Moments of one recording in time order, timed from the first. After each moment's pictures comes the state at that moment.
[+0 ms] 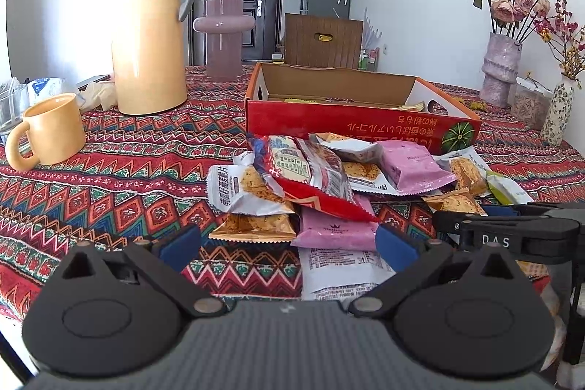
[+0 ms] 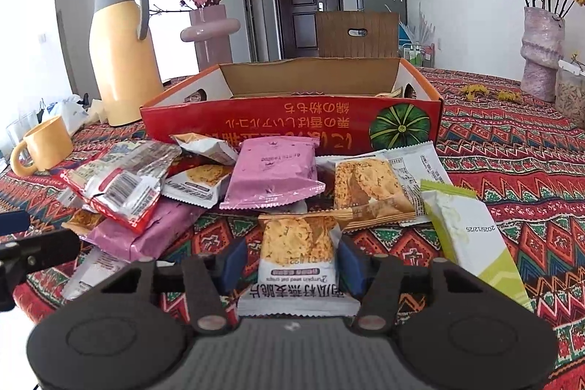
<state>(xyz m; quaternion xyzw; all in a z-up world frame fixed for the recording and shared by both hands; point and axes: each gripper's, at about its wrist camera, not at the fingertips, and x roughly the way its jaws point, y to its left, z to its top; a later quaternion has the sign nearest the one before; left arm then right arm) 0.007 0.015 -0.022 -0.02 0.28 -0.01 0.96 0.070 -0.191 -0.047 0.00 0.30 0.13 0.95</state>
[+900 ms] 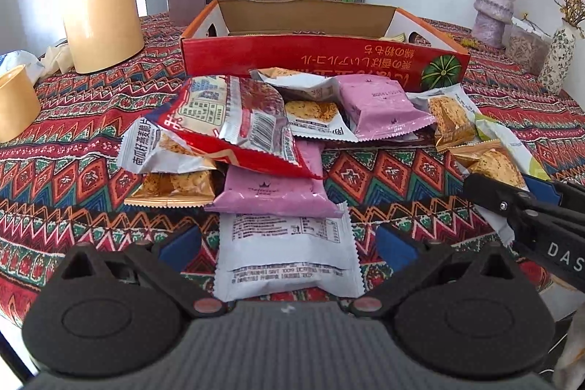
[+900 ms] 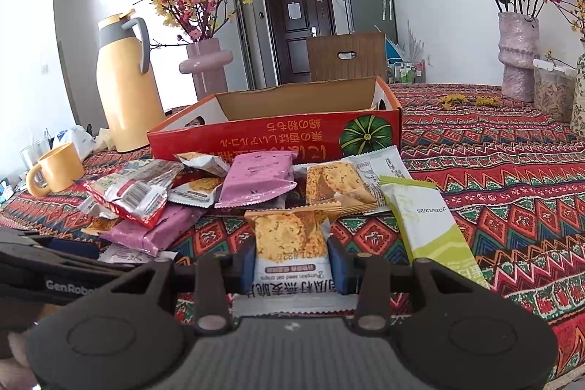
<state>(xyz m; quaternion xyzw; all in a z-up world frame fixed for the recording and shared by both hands) 0.047 -0.037 -0.046 0.00 0.38 -0.02 0.92 0.025 -0.226 -0.040 0.04 0.25 0.13 0.96</state>
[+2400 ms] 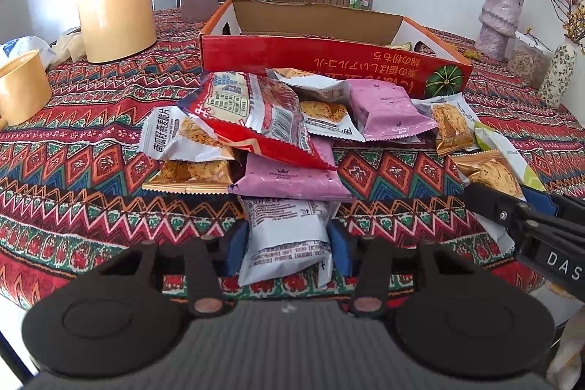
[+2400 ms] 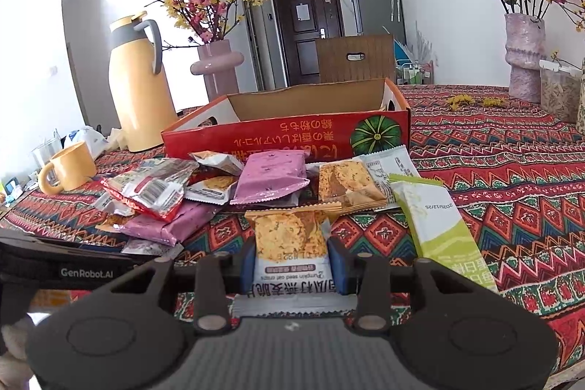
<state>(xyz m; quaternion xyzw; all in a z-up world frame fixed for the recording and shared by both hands) 0.030 -0.020 -0.037 -0.03 0.38 -0.02 0.93 0.015 -0.222 -0.038 0.04 0.25 0.14 0.96</state>
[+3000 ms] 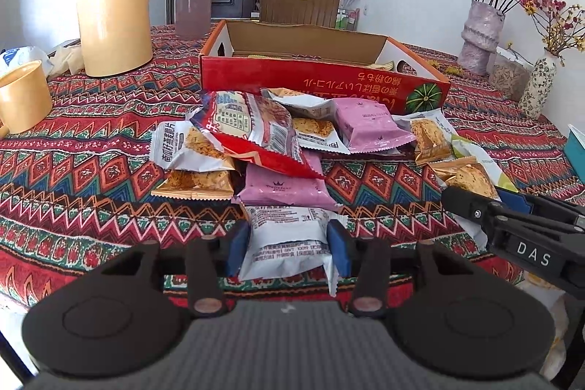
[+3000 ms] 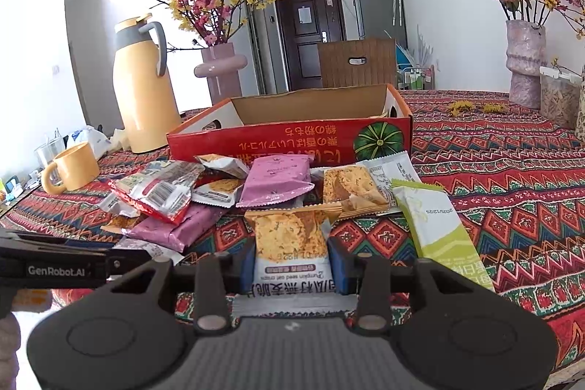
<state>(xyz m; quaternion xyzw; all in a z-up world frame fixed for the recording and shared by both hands) 0.006 -0.013 -0.022 -0.03 0.35 -0.05 0.94 0.009 -0.221 -0.034 0.03 0.24 0.14 0.96</state>
